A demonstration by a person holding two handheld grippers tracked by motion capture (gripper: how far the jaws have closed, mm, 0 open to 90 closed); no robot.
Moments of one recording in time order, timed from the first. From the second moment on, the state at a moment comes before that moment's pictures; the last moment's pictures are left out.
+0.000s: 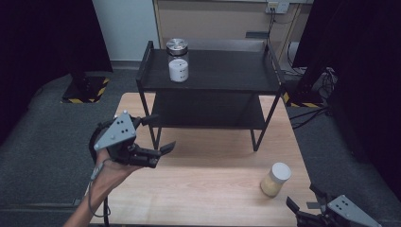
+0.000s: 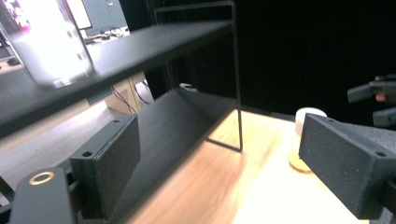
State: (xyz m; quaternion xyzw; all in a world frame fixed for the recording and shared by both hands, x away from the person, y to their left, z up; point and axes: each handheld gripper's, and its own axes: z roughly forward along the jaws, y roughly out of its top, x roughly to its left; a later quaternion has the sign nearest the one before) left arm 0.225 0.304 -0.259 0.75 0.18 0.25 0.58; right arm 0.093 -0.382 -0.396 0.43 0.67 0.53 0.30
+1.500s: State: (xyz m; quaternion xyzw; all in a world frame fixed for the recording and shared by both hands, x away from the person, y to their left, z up) left arm 0.162 0.346 -0.383 0.70 0.37 0.25 0.56; right arm 0.092 -0.381 -0.396 0.43 0.67 0.53 0.30
